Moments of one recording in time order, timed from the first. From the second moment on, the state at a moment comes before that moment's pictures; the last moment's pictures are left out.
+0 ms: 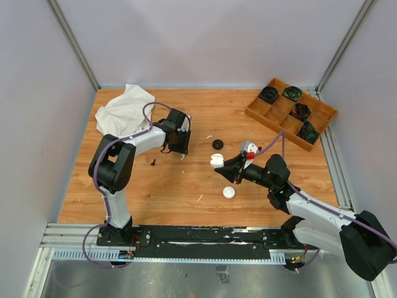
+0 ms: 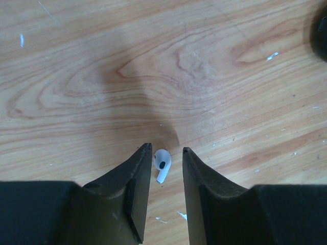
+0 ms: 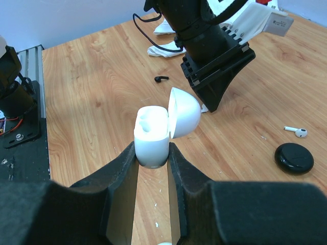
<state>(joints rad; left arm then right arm) -0.47 1.86 1.21 -0.38 0.06 -0.24 0.63 1.00 0.30 0.70 -0.52 0.11</state>
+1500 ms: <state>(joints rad) -0.53 1.92 1.28 -0.47 -0.07 -0.23 0.63 1.00 0.30 0.70 -0.52 0.11</state>
